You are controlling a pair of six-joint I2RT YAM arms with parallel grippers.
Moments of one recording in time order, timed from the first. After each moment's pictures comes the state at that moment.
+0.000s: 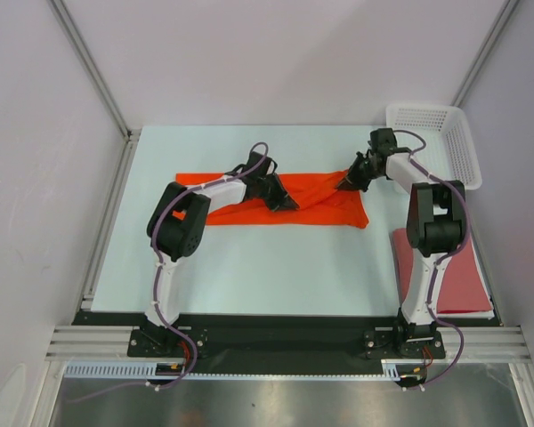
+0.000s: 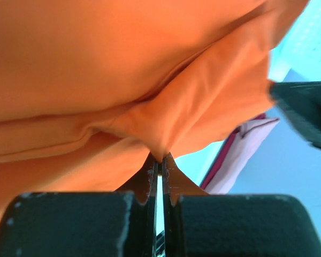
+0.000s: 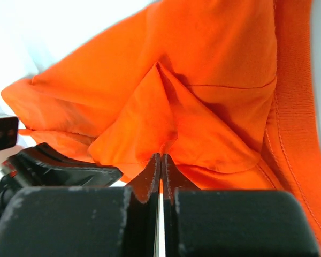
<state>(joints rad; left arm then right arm) -0.51 2.18 1.52 -0.20 0.45 -1.09 0.08 2.08 1.57 -0.54 -0.44 0.68</state>
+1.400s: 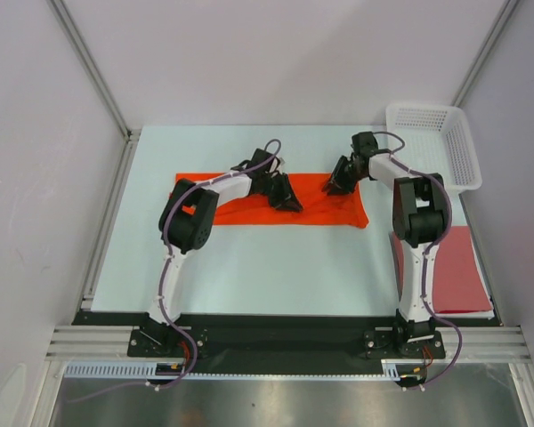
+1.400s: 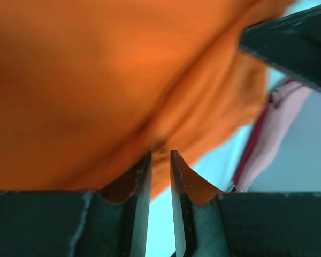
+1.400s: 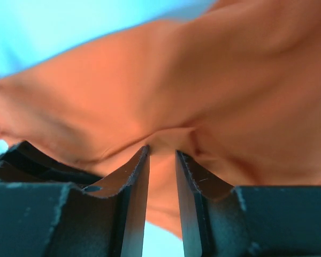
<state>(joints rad) -0.49 2.31 1.68 -0.29 0.58 -0.78 0.16 2.20 1.67 -0.51 -0.38 0.64</state>
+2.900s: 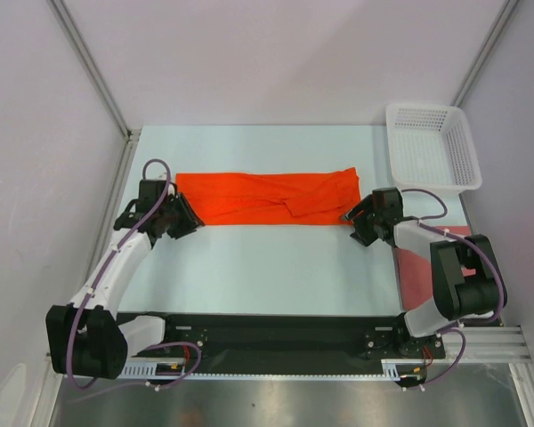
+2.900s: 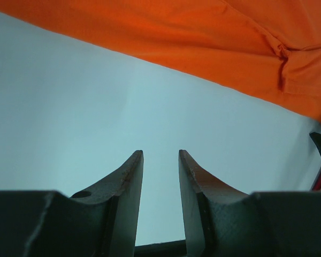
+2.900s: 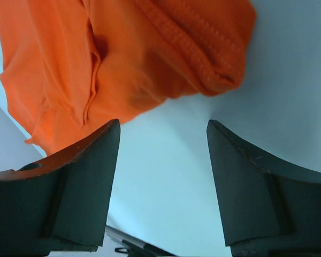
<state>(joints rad) -0.09 1.15 0.85 -0.59 0.16 -0.57 0.17 1.51 0.69 -0.05 -0.10 1.09</state>
